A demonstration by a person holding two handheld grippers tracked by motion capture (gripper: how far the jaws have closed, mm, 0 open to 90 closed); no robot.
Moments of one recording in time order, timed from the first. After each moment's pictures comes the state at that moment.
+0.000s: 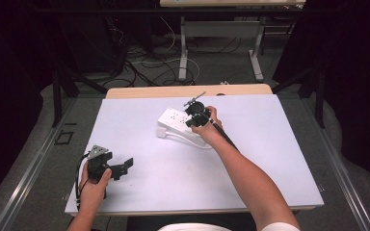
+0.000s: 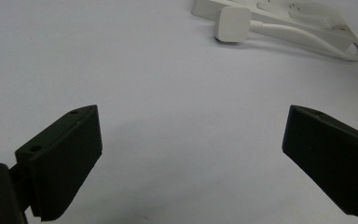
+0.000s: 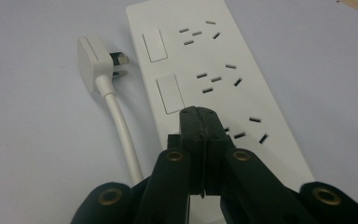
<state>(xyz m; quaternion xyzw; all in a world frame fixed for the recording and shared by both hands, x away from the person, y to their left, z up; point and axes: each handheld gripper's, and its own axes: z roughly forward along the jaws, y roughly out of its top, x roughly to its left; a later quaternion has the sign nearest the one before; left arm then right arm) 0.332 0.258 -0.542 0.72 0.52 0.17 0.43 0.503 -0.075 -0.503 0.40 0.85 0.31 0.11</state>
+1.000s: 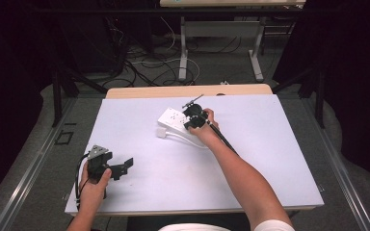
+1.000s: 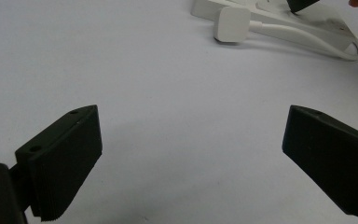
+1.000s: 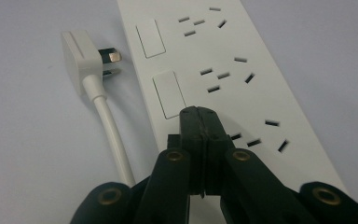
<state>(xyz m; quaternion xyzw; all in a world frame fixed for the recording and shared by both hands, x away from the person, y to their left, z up) 0.333 0.258 -0.542 0.72 0.52 0.17 0.43 0.512 -0.070 -0.520 0.41 0.86 0.30 0.10</state>
